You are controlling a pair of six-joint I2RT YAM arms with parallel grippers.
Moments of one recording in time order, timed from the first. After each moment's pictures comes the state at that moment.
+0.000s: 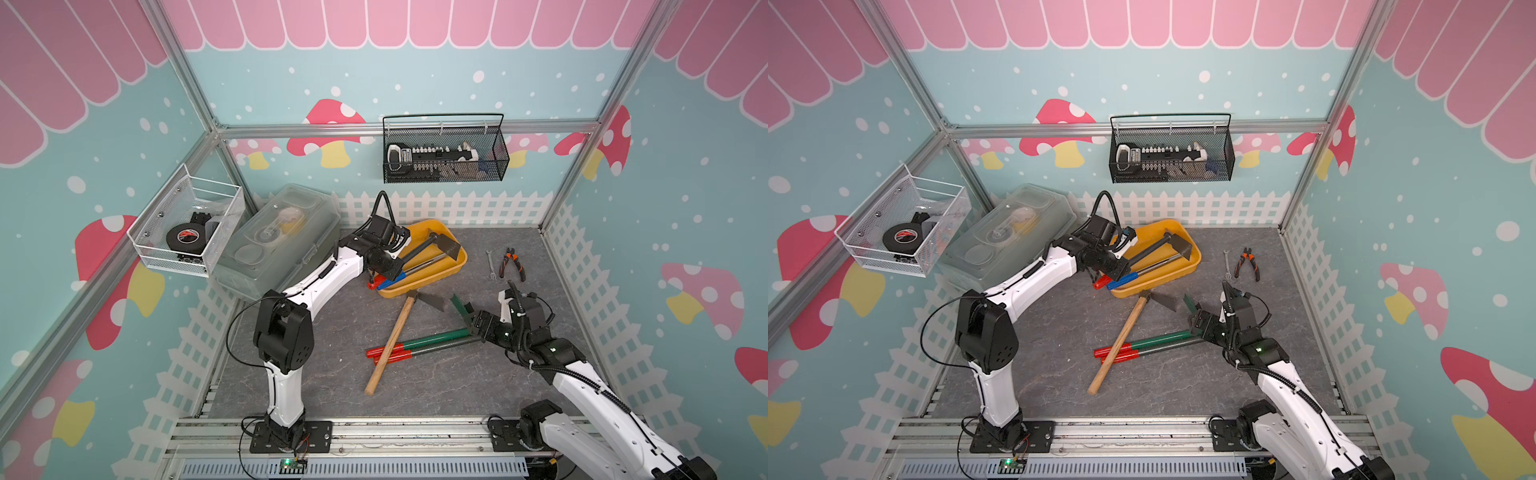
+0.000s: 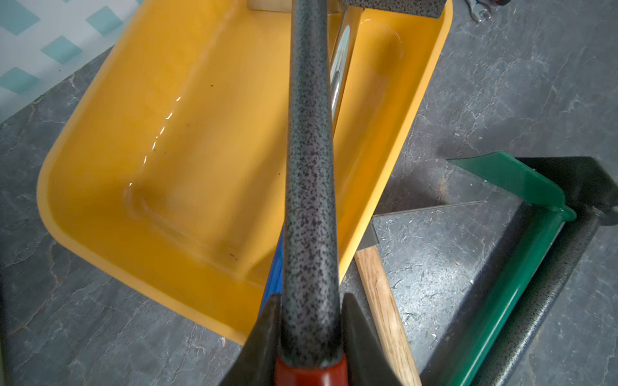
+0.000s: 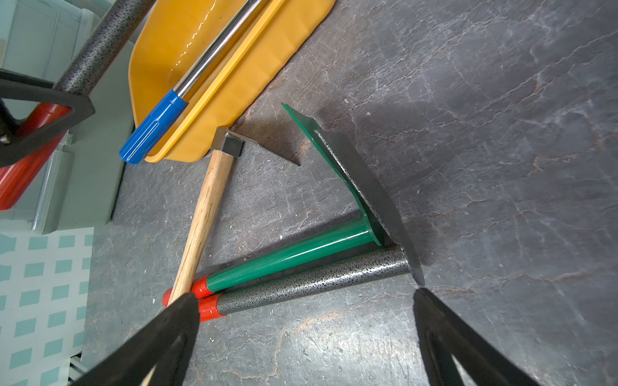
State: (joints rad) left arm -0.49 1.95 1.75 -0.78 0.15 0.16; right arm 0.32 0.83 0.58 -0.50 -0.15 0.66
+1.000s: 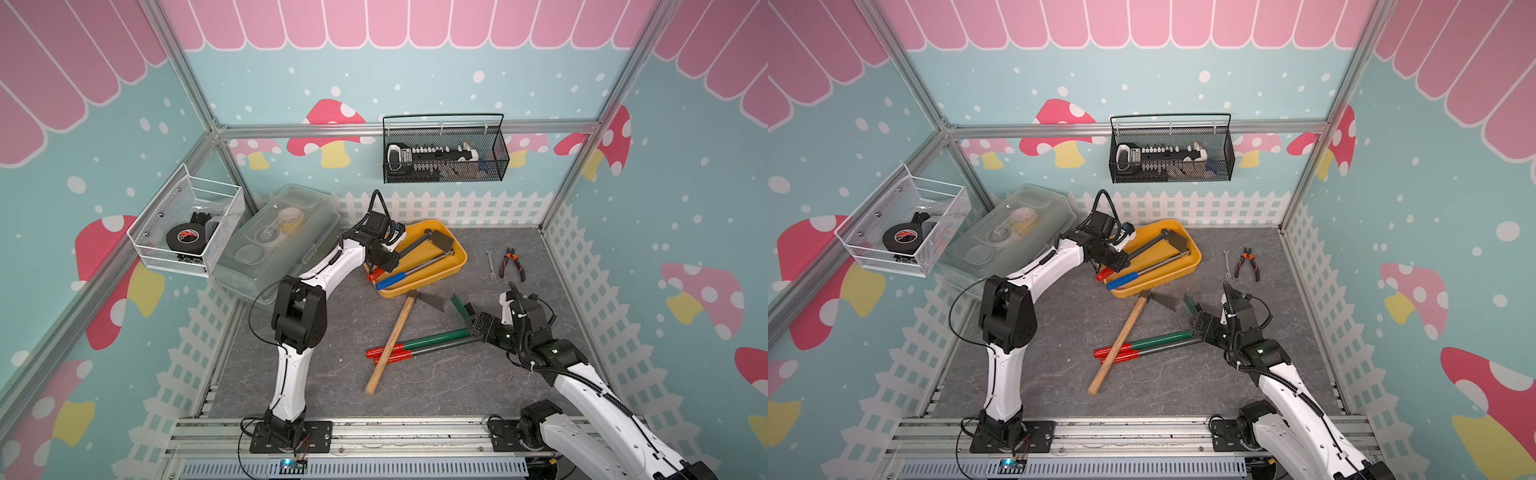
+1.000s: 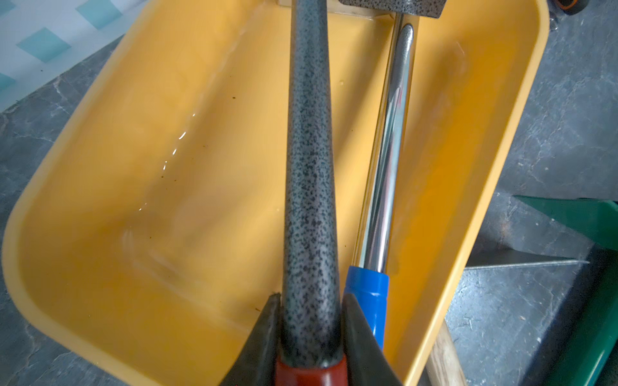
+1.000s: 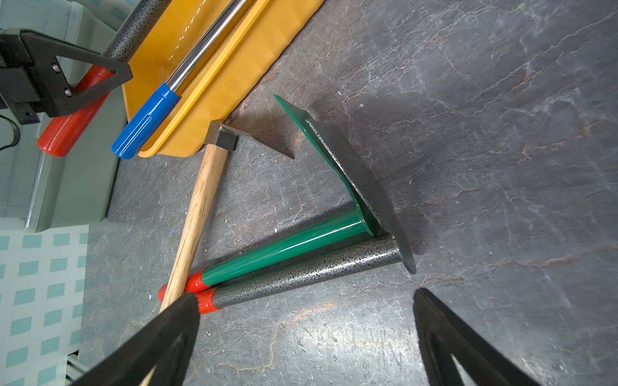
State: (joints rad) left arm -0.41 2.16 1.91 -0.75 0.21 0.20; right arm 0.32 0.82 0.58 -0.53 -0.15 0.66
